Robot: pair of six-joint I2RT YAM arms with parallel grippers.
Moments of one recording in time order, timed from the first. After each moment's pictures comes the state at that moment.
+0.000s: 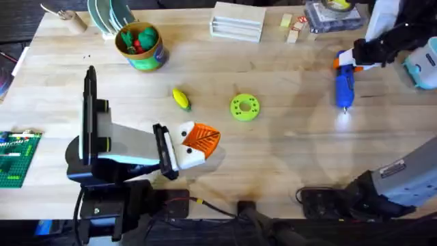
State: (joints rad) left arm 0.10 0.00 0.01 -0.12 1.35 0.00; right arm -0.34 1.96 1.40 -0.75 -0.18 -0.32
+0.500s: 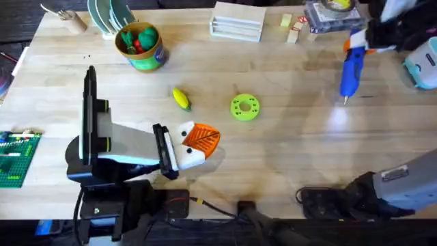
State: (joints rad) left arm 0.10 0.00 0.01 -0.12 1.34 0.00; right arm -0.33 1.85 1.45 -0.77 -0.18 -0.31
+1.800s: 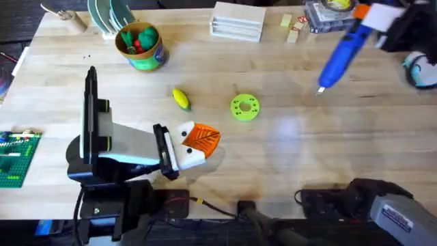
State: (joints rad) left arm 0.10 0.00 0.01 -0.13 1.34 0.00; right arm -0.17 0.97 0.87 -0.34 -0.37 0.01
